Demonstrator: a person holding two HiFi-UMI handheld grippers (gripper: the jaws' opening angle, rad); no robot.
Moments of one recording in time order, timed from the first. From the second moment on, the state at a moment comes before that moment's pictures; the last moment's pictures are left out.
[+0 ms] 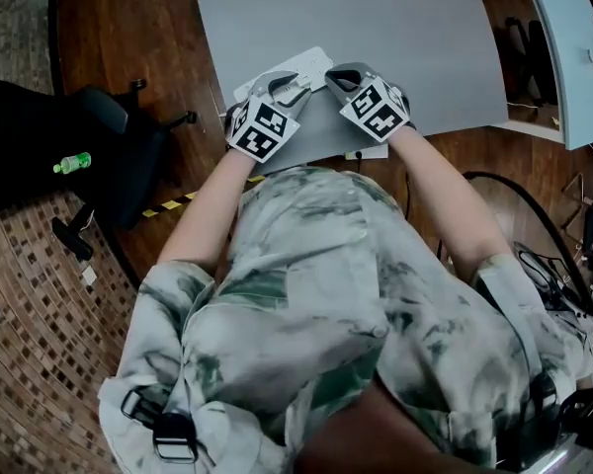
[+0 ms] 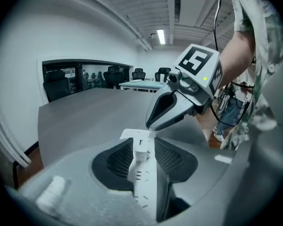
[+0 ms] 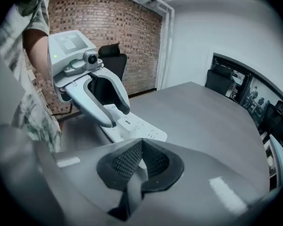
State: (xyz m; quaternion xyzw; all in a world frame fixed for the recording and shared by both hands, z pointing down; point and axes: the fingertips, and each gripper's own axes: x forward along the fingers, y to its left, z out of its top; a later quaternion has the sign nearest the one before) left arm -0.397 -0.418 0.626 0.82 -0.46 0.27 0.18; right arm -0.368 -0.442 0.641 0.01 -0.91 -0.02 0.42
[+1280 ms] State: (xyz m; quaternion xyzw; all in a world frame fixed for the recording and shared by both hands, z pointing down) left arm -0.422 -0.404 0.516 0.82 -0.50 0.22 0.16; right arm -0.379 -0.443 0.647 0.01 -0.91 -0.07 0.41
